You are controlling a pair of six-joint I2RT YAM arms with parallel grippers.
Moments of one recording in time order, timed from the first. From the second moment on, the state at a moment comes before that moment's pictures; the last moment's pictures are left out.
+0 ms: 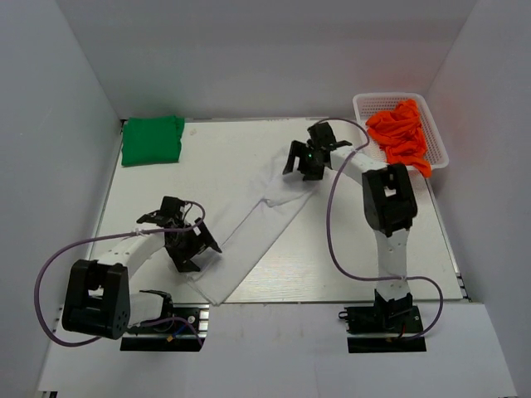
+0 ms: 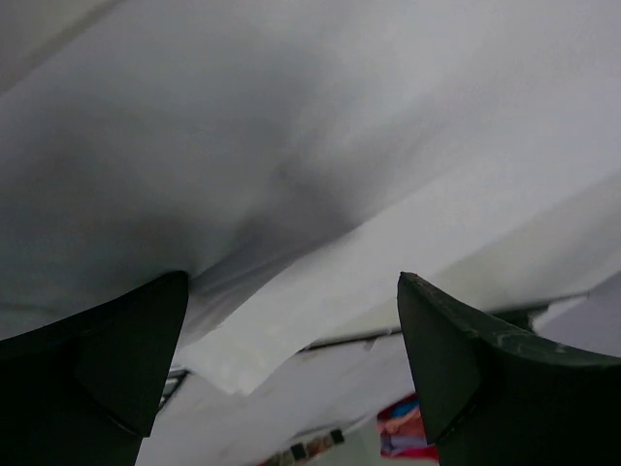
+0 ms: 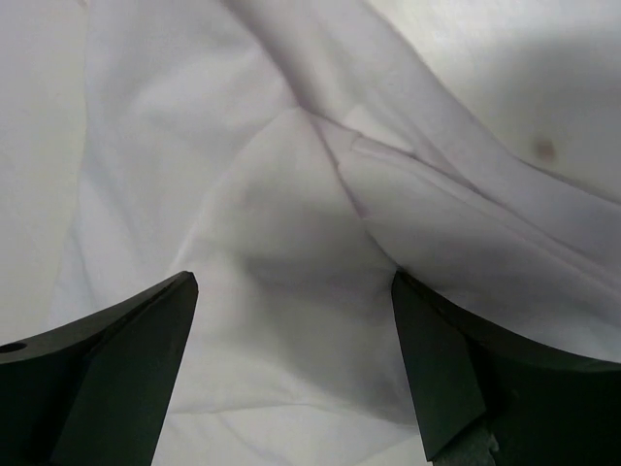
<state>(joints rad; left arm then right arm) -0.17 1.25 0.58 -0.64 0.29 -0.76 0.38 2.13 1.57 -0.41 -0.22 0.50</state>
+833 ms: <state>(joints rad) -0.47 1.53 1.25 -0.93 0.26 -0.44 0.41 2.29 1.86 -0.41 -0.24 0.35</state>
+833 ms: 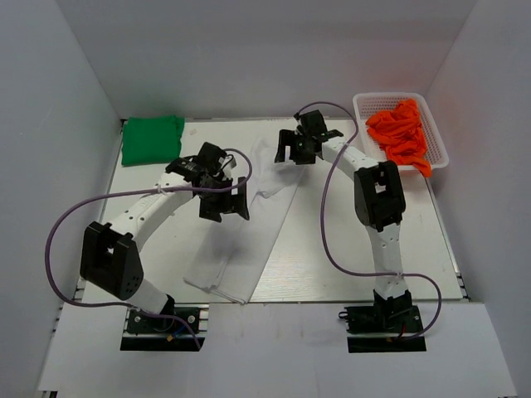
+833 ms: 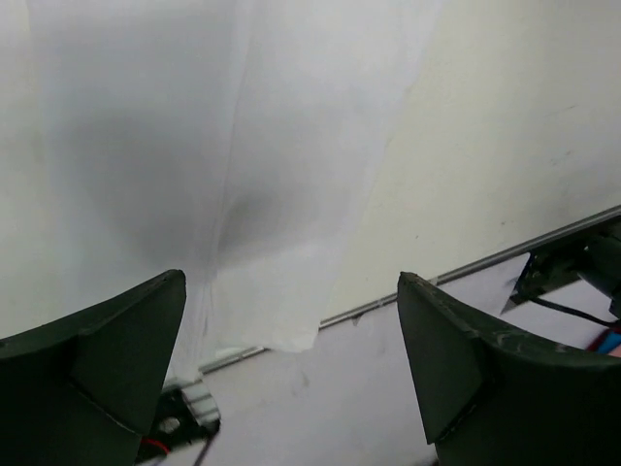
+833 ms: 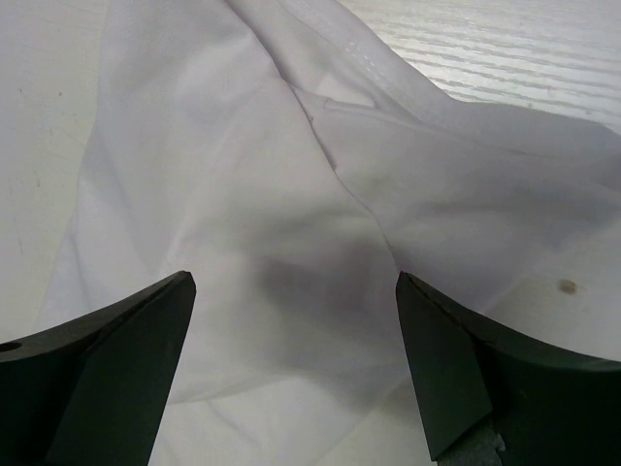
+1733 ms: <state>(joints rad) -0.80 1.75 1.03 -0.84 0.36 -0.48 0.46 2.37 2.01 -0.61 -0.14 0.33</state>
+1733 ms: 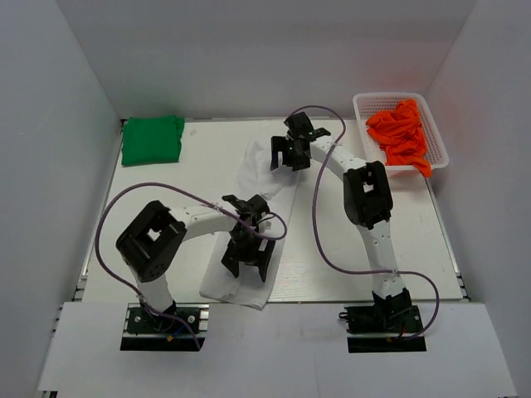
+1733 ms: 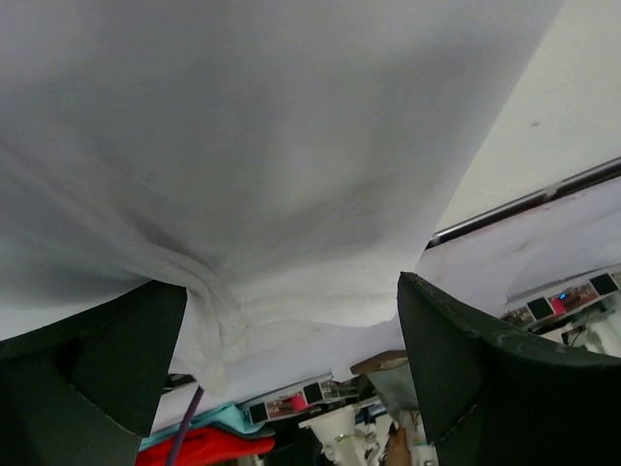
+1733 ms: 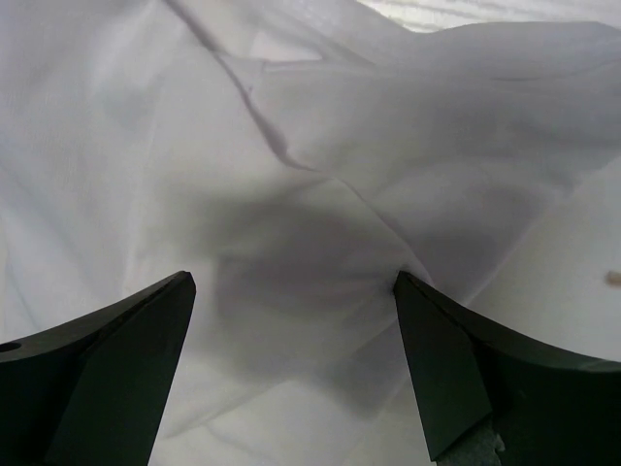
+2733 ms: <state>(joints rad) -0.93 1.34 1.16 -0.95 0.05 -0.75 0.35 2.03 1.80 -0.57 -0.13 0.28</state>
